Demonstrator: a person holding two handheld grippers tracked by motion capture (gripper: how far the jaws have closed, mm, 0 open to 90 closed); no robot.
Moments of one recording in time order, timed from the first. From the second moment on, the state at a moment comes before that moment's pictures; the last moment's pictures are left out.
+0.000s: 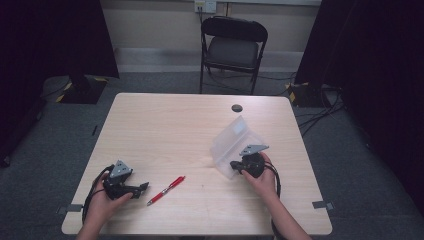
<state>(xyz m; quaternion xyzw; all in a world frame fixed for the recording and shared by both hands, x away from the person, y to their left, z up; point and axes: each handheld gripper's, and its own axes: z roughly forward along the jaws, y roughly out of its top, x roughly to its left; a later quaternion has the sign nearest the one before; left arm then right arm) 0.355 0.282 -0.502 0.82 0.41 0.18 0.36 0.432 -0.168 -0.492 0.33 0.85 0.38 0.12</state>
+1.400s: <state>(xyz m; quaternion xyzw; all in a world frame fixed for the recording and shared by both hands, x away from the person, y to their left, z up) 0.355 0.282 -0.502 0.82 0.41 0.18 0.36 0.443 -0.121 -0.475 0.31 0.86 0.39 0.12</state>
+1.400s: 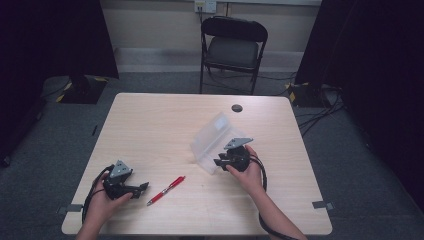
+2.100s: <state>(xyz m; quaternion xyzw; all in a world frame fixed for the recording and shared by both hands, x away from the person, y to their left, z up) 0.355 0.282 -0.502 0.82 0.41 0.18 0.36 0.416 -0.175 -0.467 0.34 0.84 0.40 0.13</state>
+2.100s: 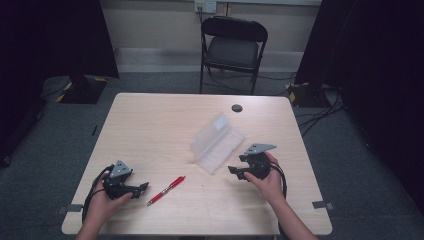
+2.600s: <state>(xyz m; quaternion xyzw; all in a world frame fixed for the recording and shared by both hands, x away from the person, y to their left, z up) 0.354 0.282 -0.502 0.82 0.41 0.18 0.36 0.391 -0.210 -0.490 0.37 0.83 0.39 0.14</state>
